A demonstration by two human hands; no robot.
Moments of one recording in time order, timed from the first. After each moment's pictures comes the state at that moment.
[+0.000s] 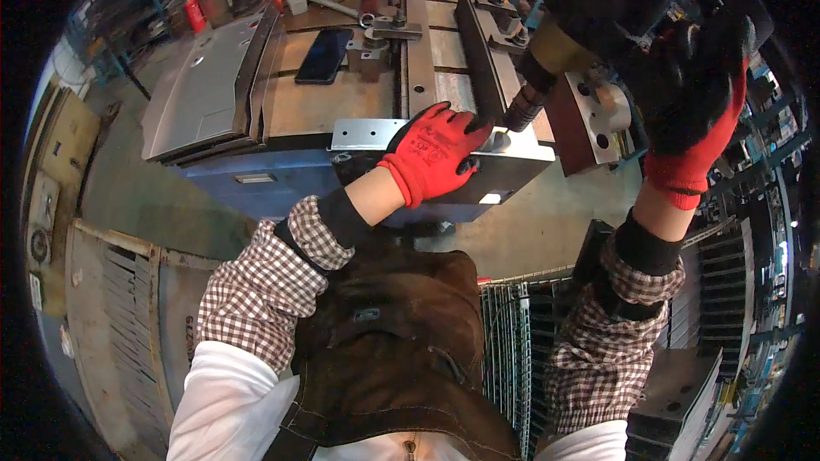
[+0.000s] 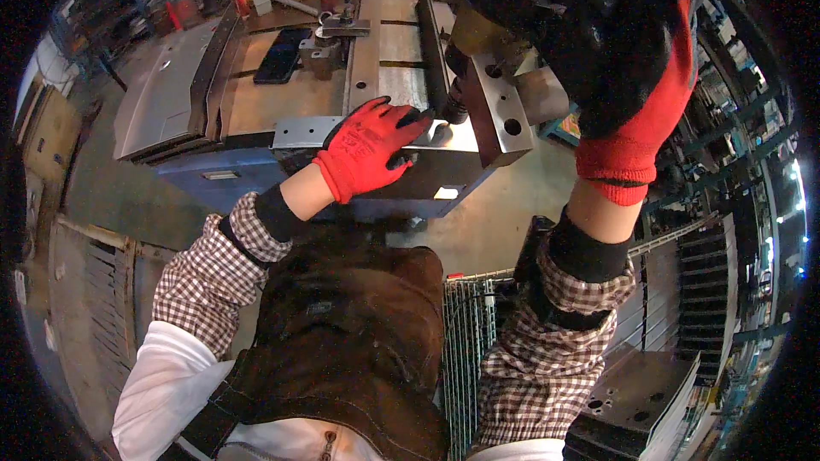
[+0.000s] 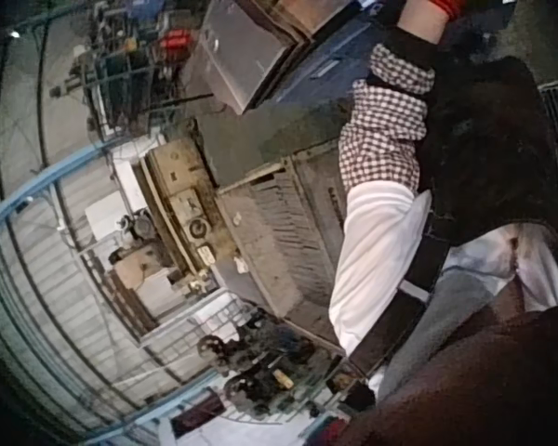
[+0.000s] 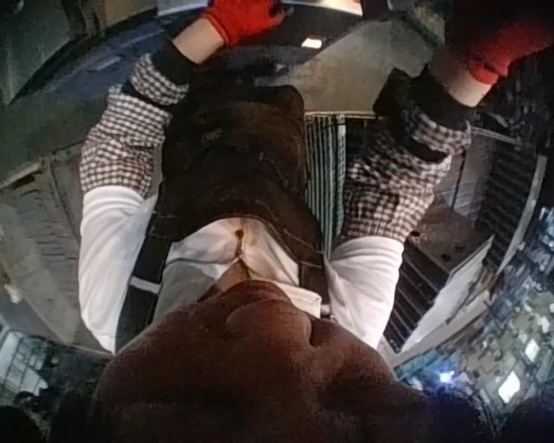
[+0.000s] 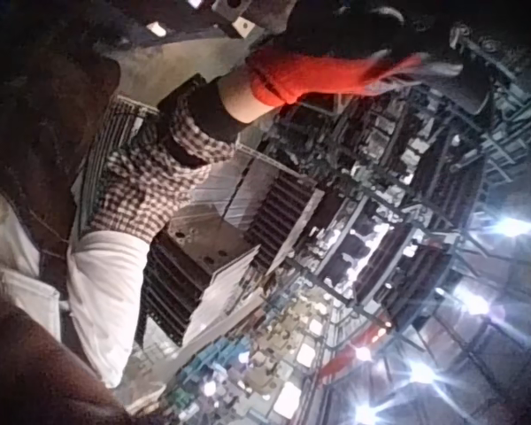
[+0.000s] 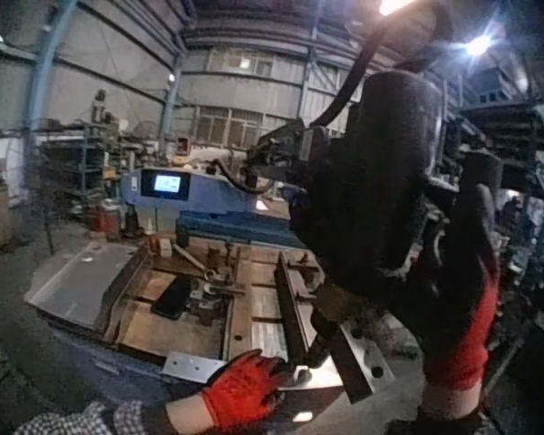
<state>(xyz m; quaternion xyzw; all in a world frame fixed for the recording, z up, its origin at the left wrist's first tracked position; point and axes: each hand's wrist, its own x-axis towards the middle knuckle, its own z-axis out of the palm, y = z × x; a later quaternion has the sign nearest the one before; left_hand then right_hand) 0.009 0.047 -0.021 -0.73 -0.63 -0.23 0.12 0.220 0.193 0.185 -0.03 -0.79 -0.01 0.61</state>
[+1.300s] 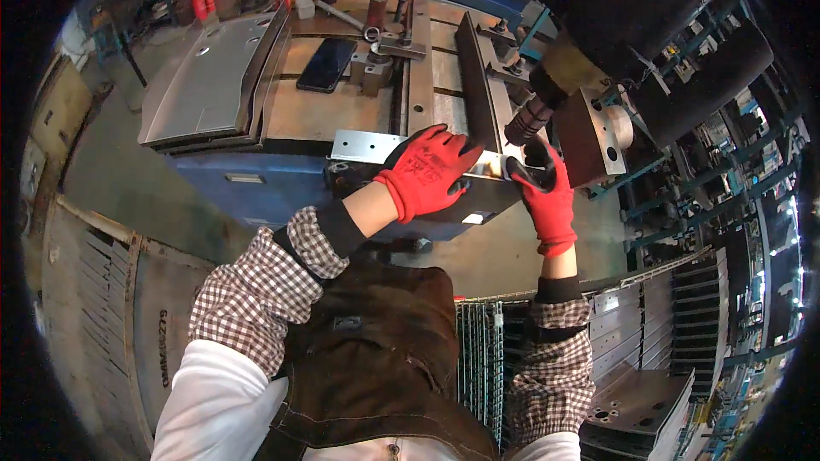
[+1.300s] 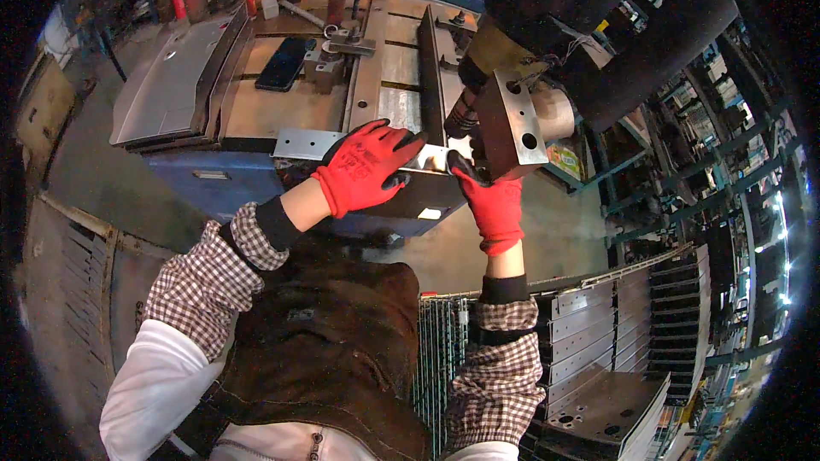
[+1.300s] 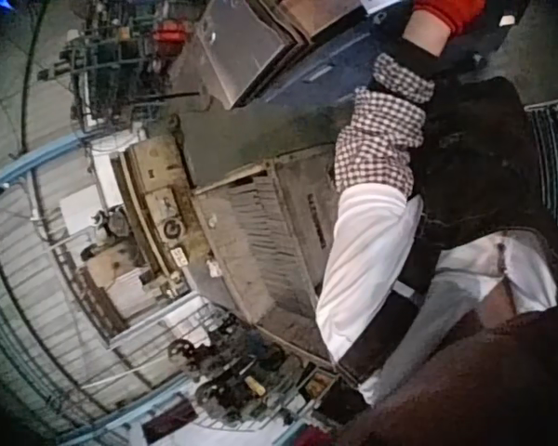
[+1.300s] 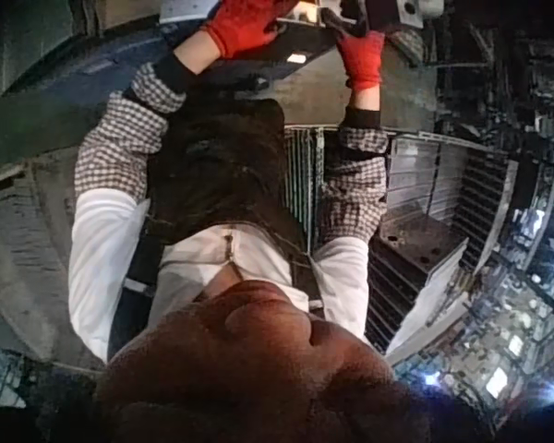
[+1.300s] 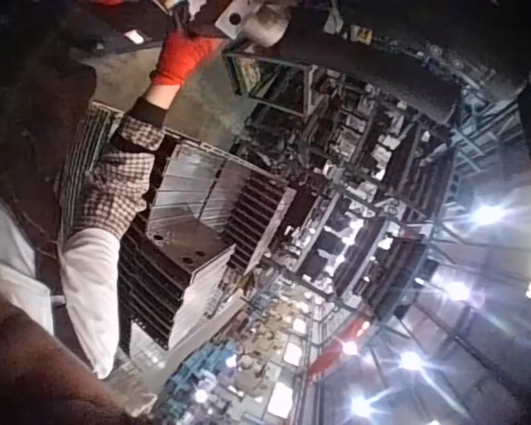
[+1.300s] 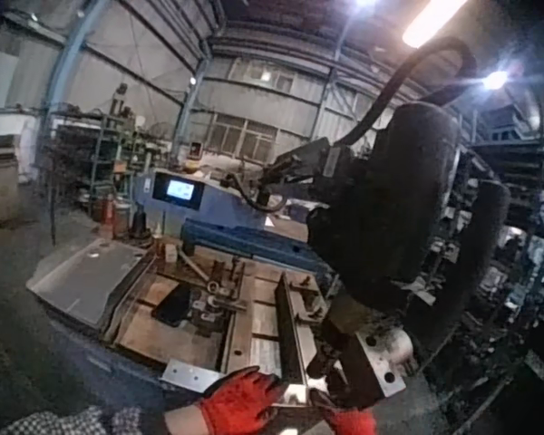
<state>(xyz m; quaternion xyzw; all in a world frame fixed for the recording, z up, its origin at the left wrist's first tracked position) 0.006 0.044 -0.026 -0.73 -0.63 -0.25 0.13 0.211 0.193 -0.018 -0.25 -0.82 0.32 0.41</state>
